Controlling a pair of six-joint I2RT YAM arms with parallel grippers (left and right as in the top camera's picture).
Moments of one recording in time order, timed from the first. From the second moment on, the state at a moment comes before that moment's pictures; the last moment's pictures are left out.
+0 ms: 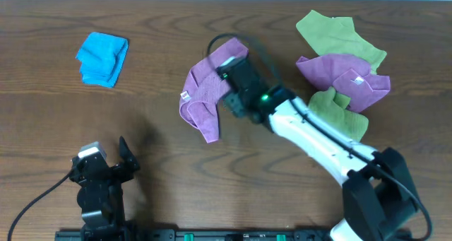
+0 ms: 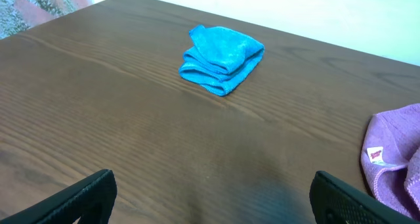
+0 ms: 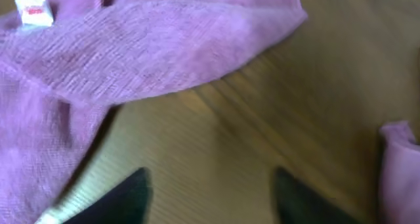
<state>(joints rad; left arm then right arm) 0.16 0.01 0.13 -0.42 -0.13 -0.16 0.61 1.76 1.27 -0.52 0.19 -0.05</state>
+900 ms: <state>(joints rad) 0.16 0.01 0.13 -0.42 -0.13 -0.16 0.71 1.90 1.23 -0.36 -0.01 -0.10</state>
